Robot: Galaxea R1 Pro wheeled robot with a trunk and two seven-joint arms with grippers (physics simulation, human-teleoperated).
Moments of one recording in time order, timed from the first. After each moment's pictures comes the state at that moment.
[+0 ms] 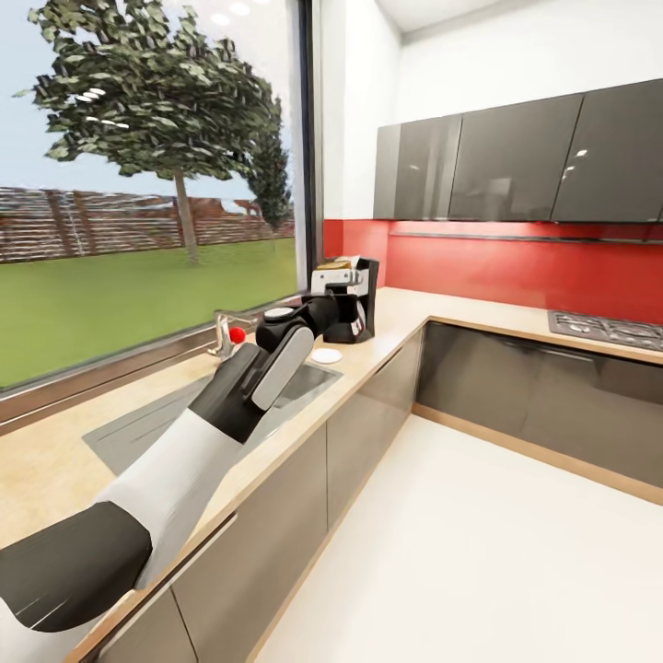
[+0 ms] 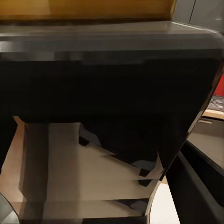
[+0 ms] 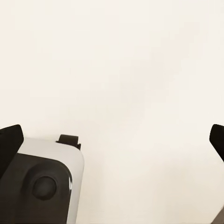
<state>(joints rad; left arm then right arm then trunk) -1.17 -0.17 -0.50 -1.07 0.59 0.51 0.26 -0.09 -0.13 0.01 -0.10 0.14 -0.32 0.01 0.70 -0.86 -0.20</state>
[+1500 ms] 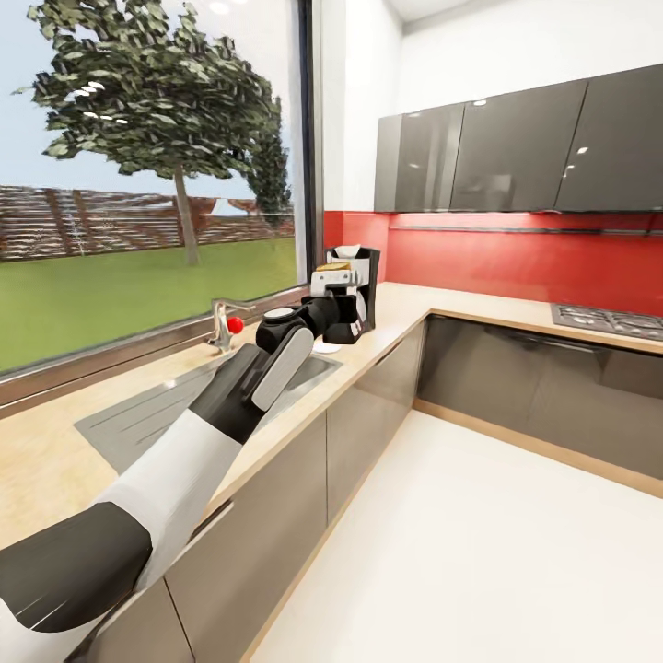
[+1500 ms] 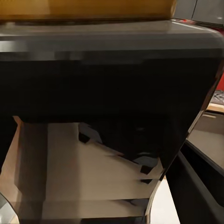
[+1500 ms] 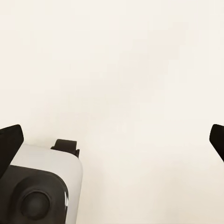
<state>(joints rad) -1.17 -0.17 -0.50 -1.06 0.59 0.51 0.26 -0.09 -0.13 0.01 -0.10 0.14 -0.32 0.01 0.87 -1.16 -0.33</state>
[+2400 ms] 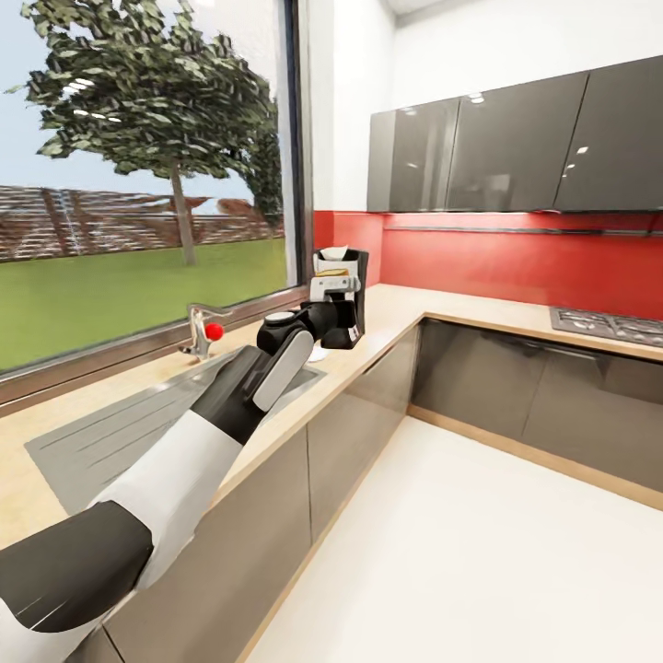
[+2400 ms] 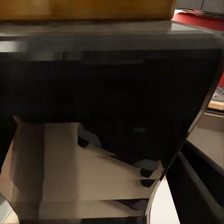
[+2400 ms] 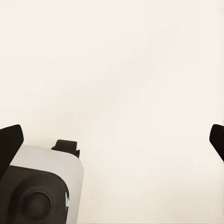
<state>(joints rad) -1.17 -0.17 -0.50 -1.03 0.59 0.51 0.26 -0.09 -0.13 0.01 -0.10 0.14 -0.32 0.01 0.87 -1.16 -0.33</state>
